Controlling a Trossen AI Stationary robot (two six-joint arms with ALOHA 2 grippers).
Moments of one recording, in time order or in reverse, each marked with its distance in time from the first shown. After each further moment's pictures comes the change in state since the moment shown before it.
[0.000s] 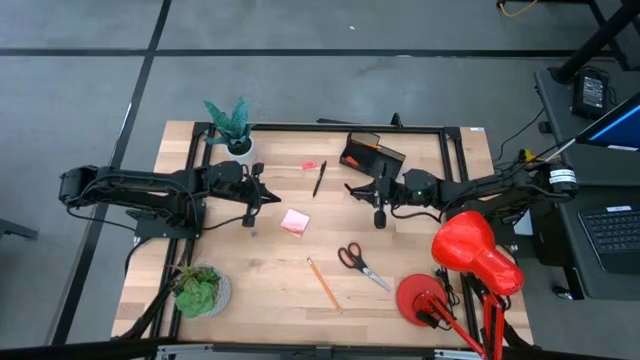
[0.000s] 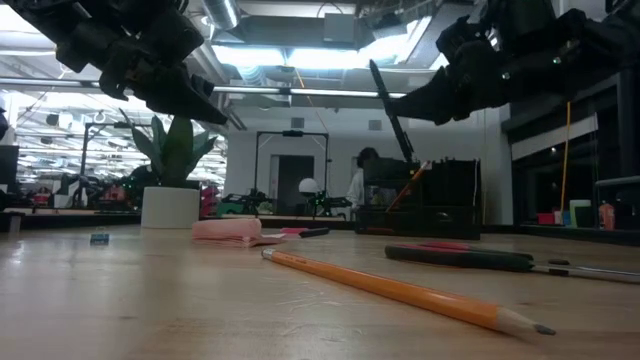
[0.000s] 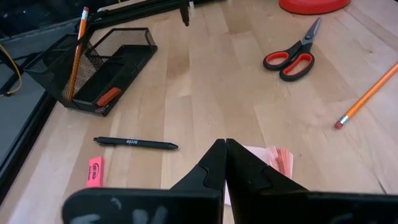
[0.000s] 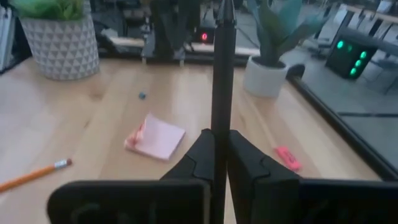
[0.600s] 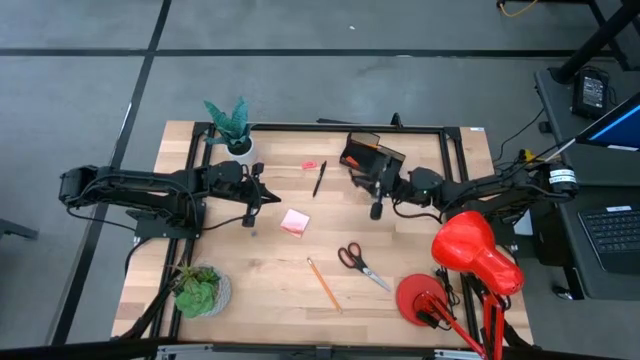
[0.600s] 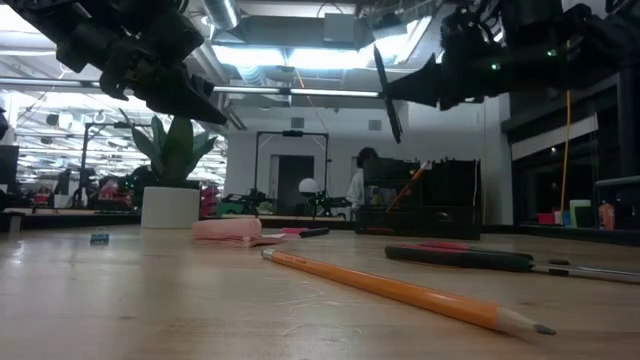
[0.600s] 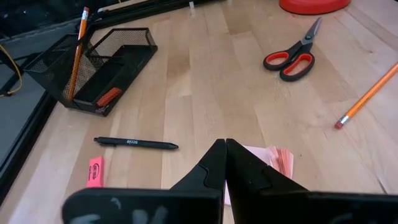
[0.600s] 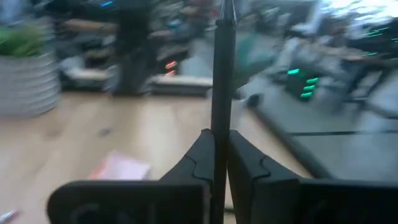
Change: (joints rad) left arm 0.000 0.000 0.000 0.000 0.000 -0.003; right arm -0.001 0.000 0.000 0.148 0.186 -0.027
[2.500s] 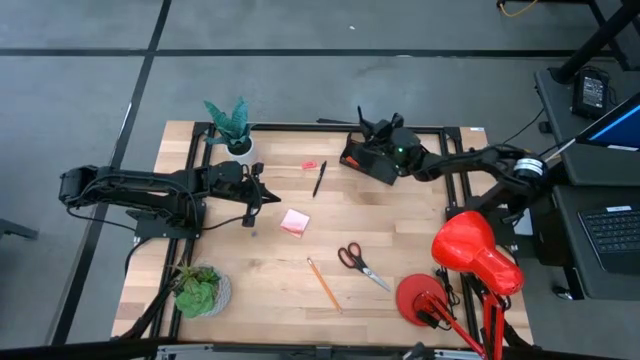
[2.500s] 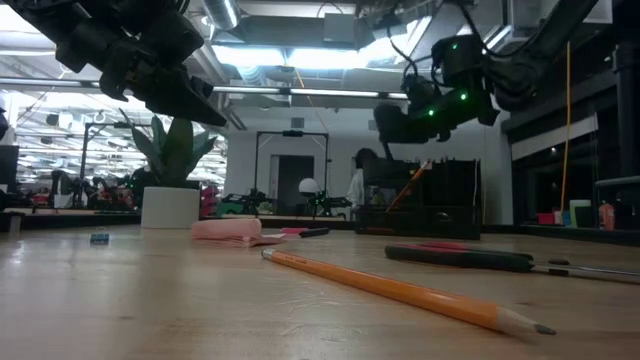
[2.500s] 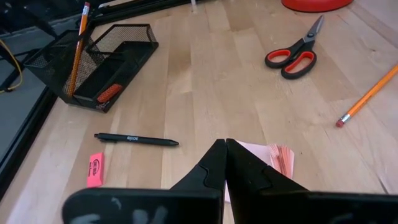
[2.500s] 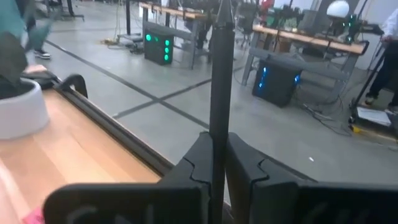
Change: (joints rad) left arm 0.000 0.000 0.000 -0.008 -0.007 -0.008; right arm -0.394 0.298 0.229 -0.021 0.214 0.084
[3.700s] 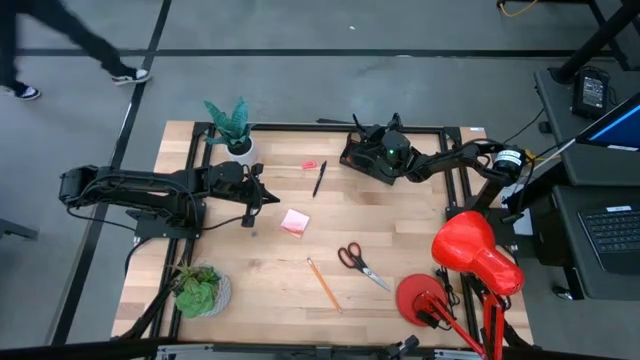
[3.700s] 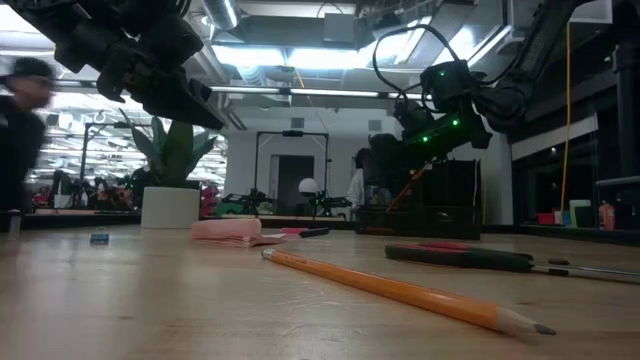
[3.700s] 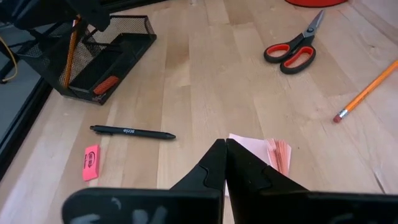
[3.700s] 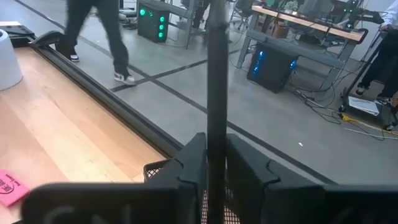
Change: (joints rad) left arm 0.000 0.000 0.000 -0.022 0.000 -0.017; right arm -0.028 0.160 0.002 0.064 0.003 -0.030
